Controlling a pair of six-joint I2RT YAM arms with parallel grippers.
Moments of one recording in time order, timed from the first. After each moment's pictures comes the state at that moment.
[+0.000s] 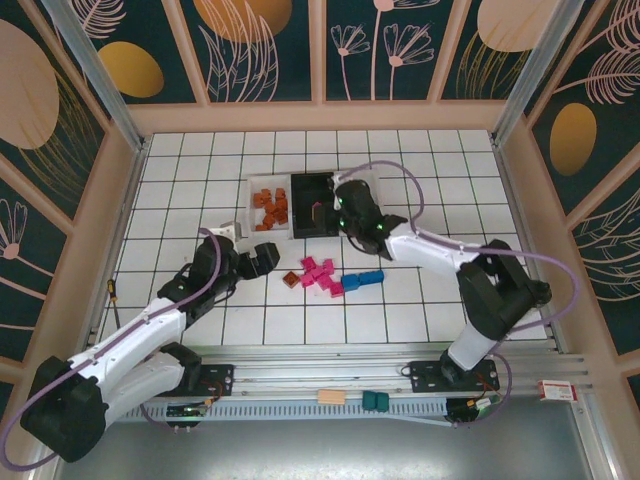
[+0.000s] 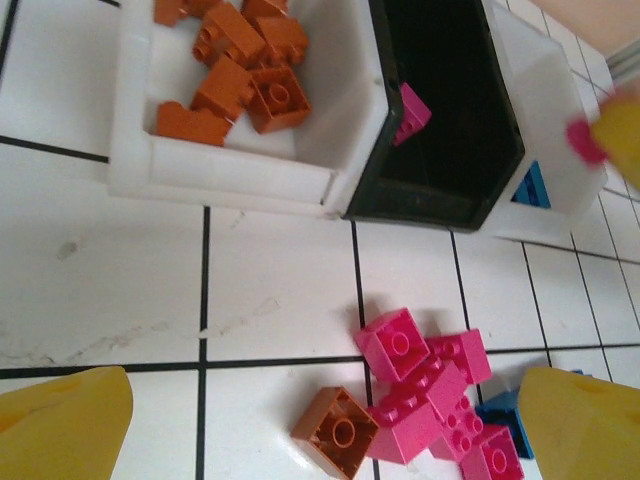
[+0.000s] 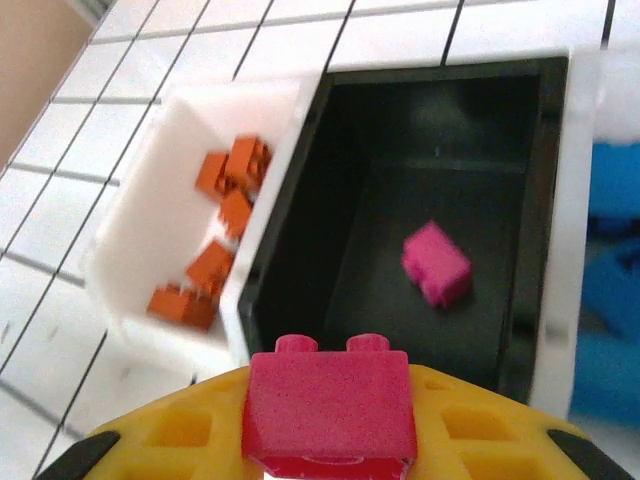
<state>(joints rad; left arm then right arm) -0.54 0.95 0.46 -0.11 0.02 -0.73 0.70 1.68 1.10 0.01 0.02 0.45</state>
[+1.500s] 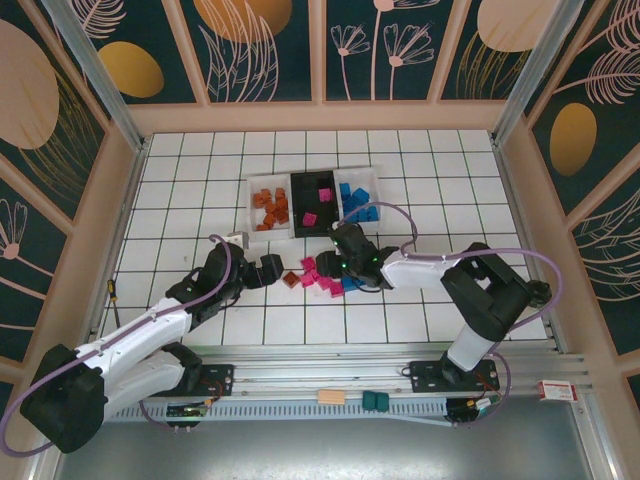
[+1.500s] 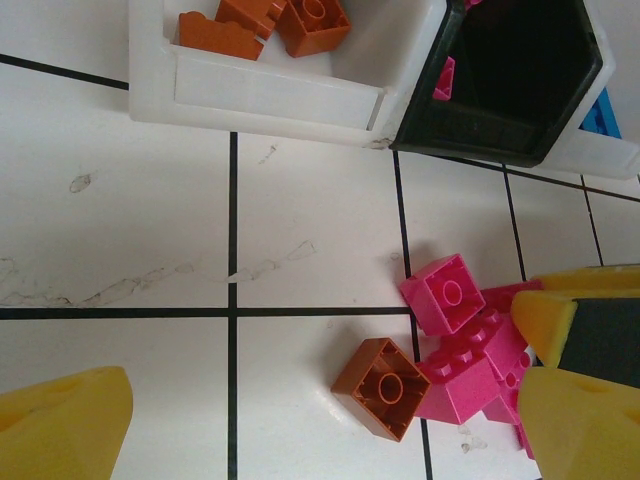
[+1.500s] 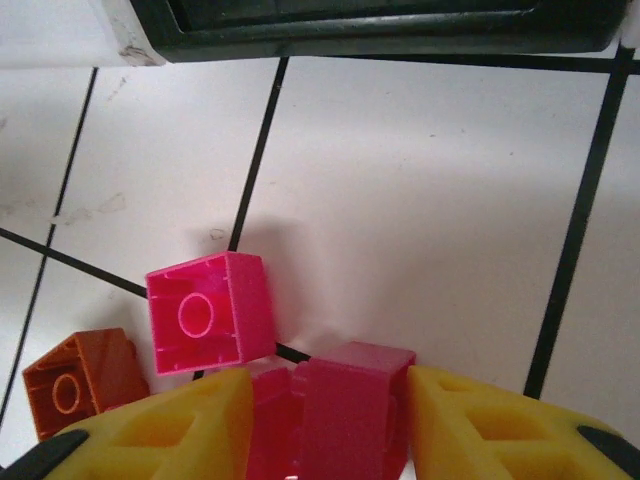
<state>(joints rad) -0.60 0.99 0.43 -0.13 -0.04 -0.73 0.82 1.66 0.79 0.02 -0.03 0.60</state>
